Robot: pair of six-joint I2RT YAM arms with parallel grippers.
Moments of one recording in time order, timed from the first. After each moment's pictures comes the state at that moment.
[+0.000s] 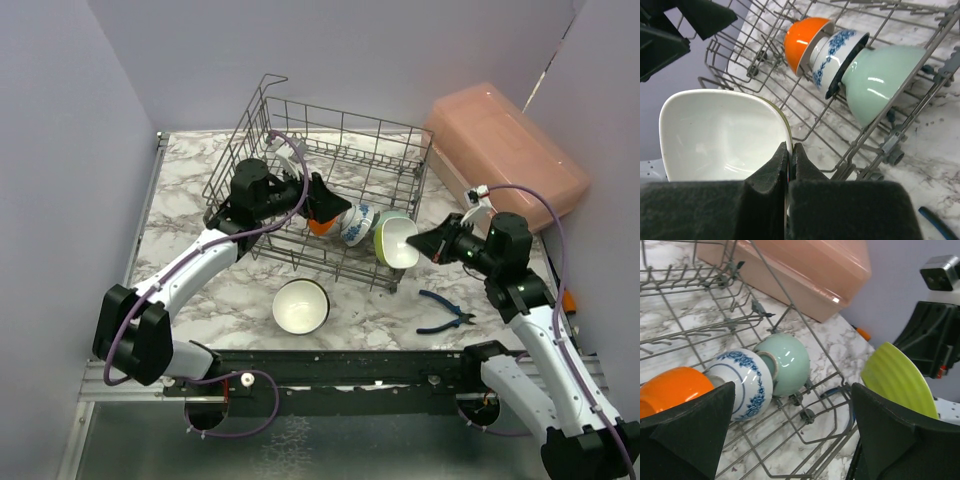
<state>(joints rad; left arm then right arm) -0.49 1.36 1.01 0.24 0.57 -0.44 0.20 0.73 0.68 -0.27 -0.52 0.52</state>
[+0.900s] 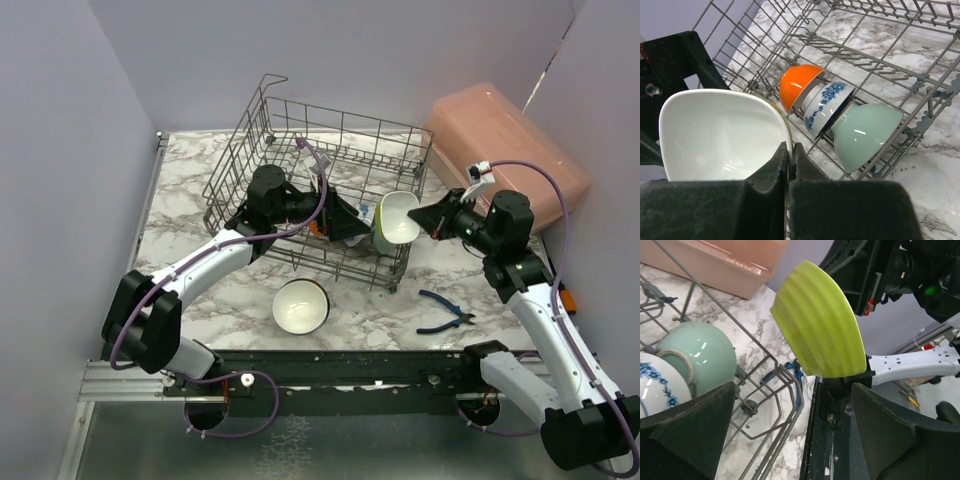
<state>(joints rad) -0.56 1.44 1.00 0.41 0.84 -0.59 0.20 0.88 0.81 -0.16 -0.46 0.44</state>
